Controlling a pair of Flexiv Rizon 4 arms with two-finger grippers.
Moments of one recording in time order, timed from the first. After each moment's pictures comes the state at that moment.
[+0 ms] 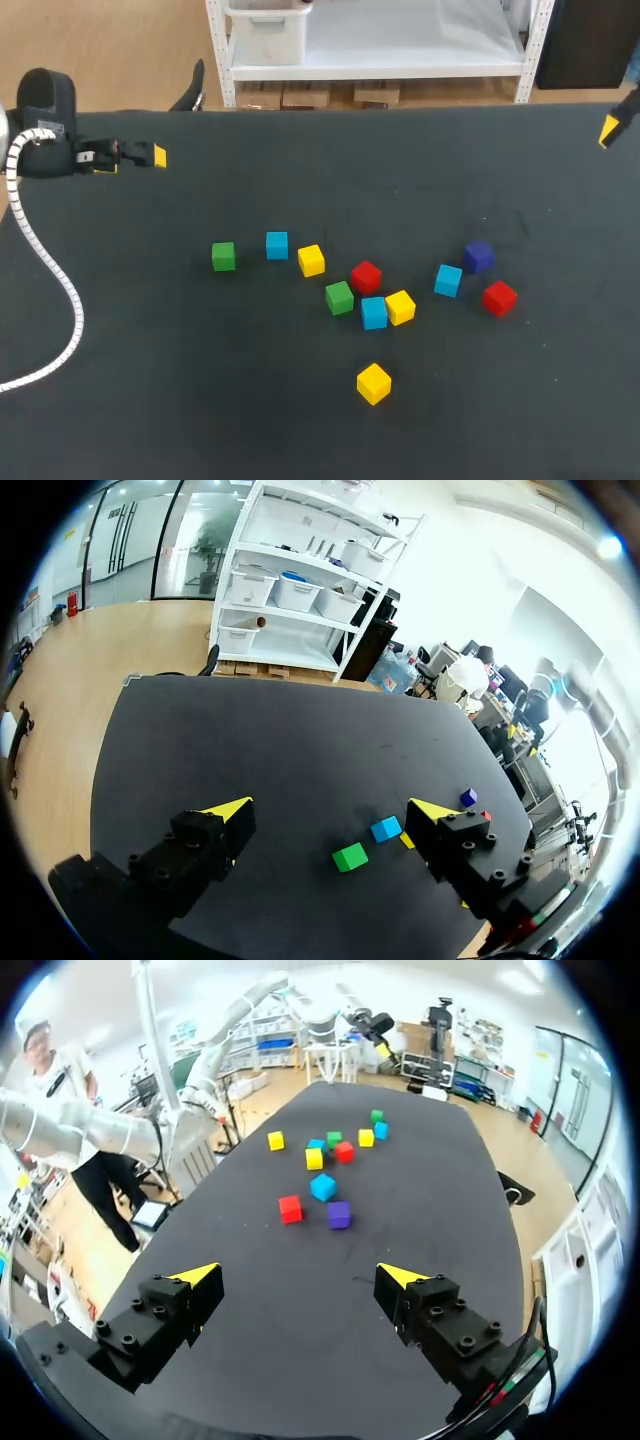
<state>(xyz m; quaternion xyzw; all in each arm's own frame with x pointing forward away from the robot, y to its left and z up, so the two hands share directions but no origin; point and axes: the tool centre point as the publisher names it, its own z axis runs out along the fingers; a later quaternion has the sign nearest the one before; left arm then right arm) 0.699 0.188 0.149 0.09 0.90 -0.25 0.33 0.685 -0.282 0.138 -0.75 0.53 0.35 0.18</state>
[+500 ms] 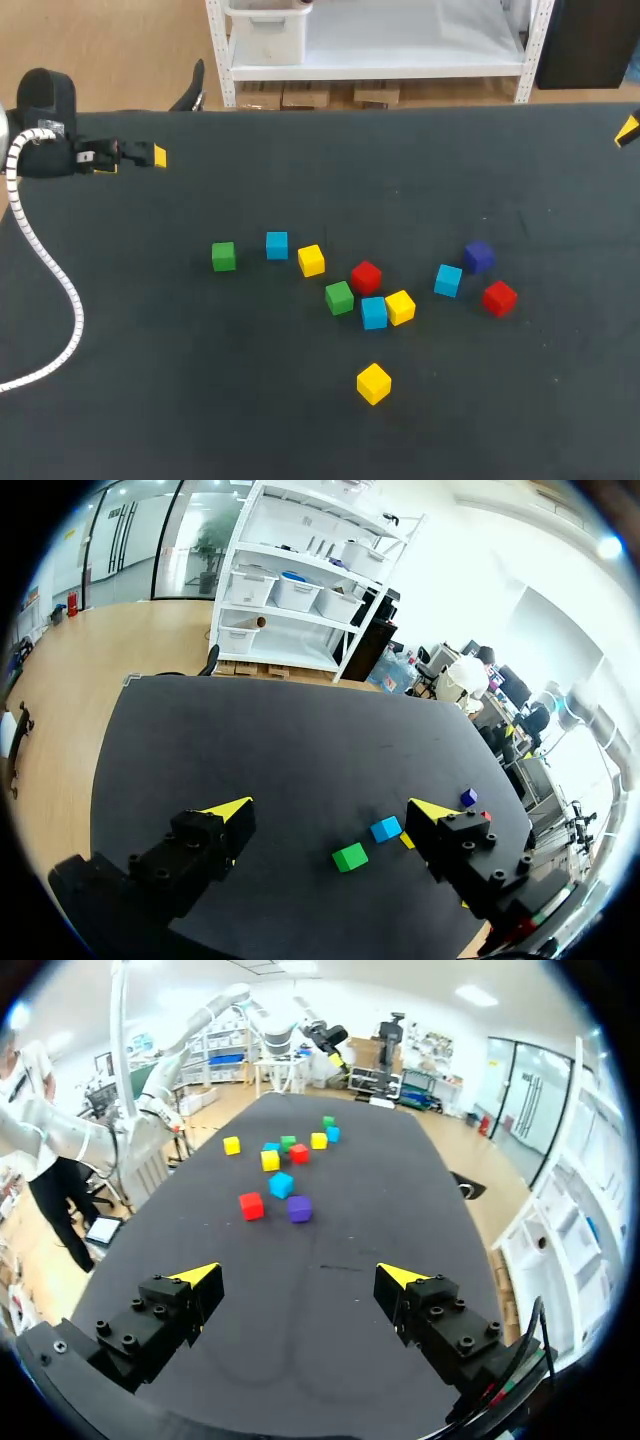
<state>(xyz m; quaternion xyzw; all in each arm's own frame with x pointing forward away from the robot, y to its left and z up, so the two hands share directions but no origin) 0.699 0.188 0.149 0.09 0.90 -0.25 0.33 0.697 -0.298 0.122 -0.70 0.57 0.31 0.28</state>
